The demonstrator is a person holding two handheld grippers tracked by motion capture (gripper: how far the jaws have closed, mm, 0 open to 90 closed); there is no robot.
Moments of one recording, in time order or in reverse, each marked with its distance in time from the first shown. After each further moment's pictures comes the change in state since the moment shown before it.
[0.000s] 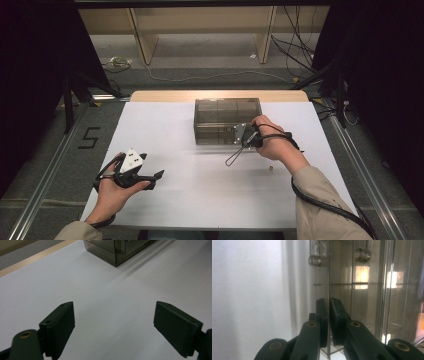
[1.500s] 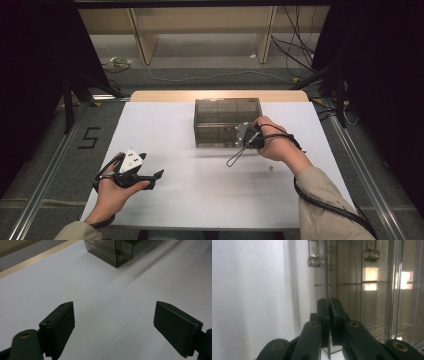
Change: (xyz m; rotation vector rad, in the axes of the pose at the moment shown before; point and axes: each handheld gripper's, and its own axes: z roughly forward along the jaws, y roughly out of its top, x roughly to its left) left arm 0.000 0.000 -0.001 -0.005 0.005 -0.001; right arm 0.002 -0.002 -0.007 -0.012 0.064 0.033
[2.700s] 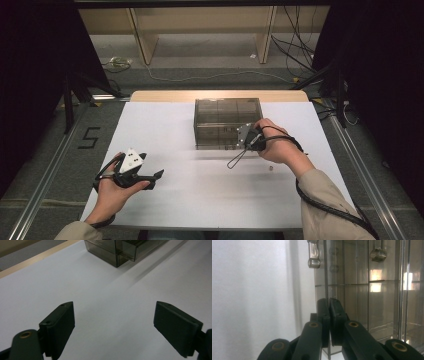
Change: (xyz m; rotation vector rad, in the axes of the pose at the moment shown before) left arm 0.000 0.000 0.000 0.001 0.000 -0.001; right arm 0.006 -0.003 -0.004 -0.025 0.024 0.026
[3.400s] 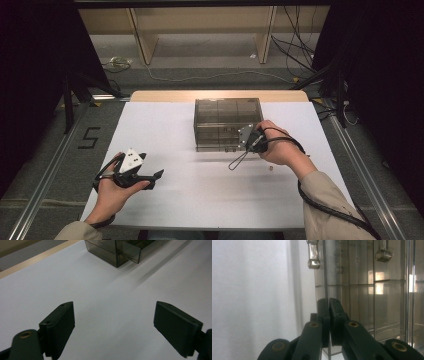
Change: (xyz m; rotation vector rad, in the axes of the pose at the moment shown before) left arm 0.000 0.000 0.000 0.001 0.002 0.002; right arm 0.004 -0.004 -0.003 -0.025 0.017 0.004
